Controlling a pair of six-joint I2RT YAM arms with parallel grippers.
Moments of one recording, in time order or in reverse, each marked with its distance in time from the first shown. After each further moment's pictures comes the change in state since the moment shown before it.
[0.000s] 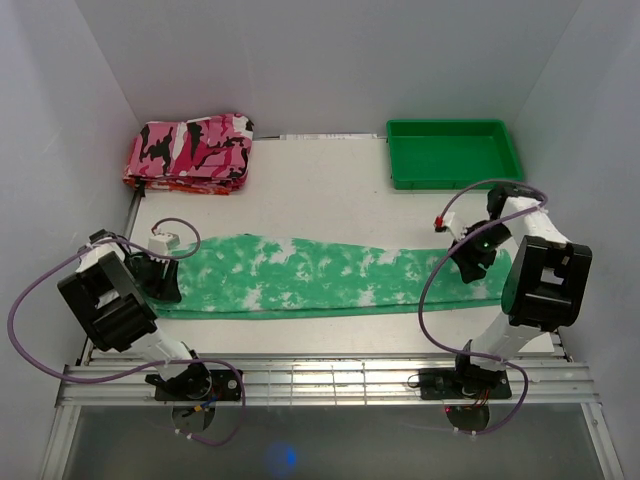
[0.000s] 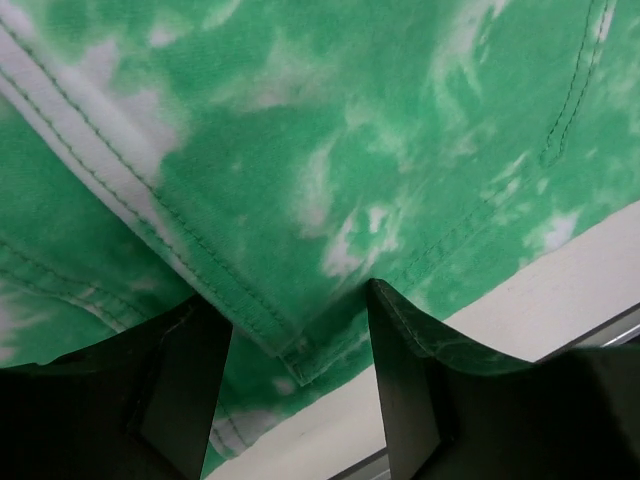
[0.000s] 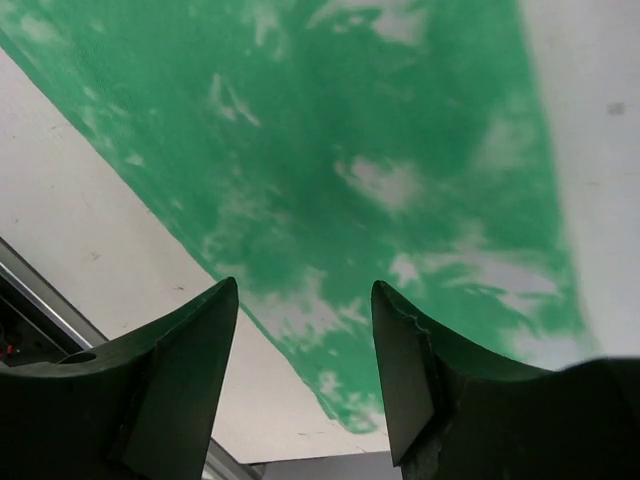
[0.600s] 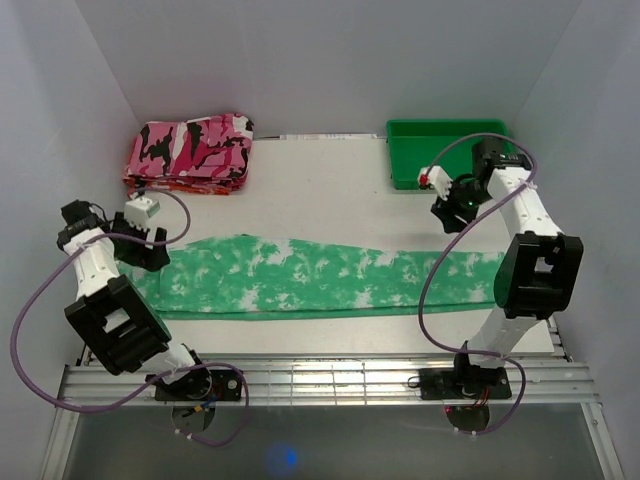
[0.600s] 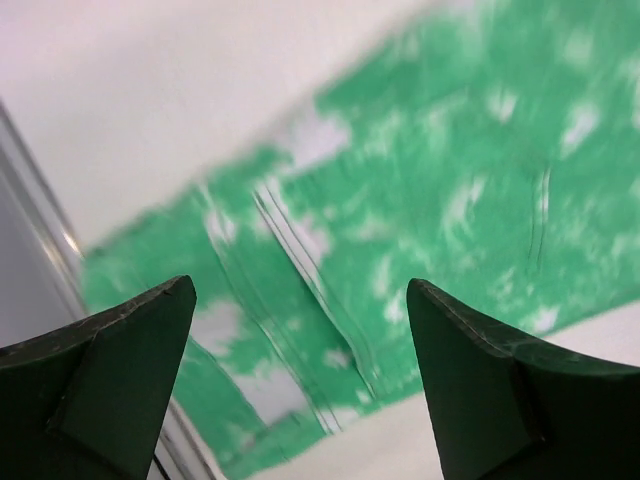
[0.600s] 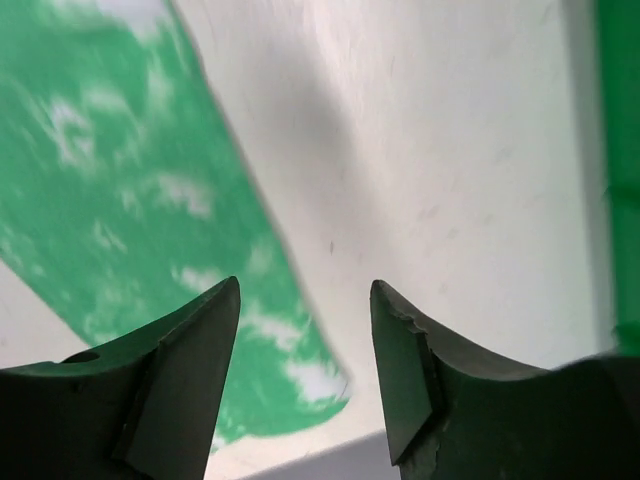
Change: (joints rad) left arm 0.001 -0.164 0.129 0.050 0.082 -0.042; right arm 0.144 0.061 0.248 0.056 -0.023 0.074
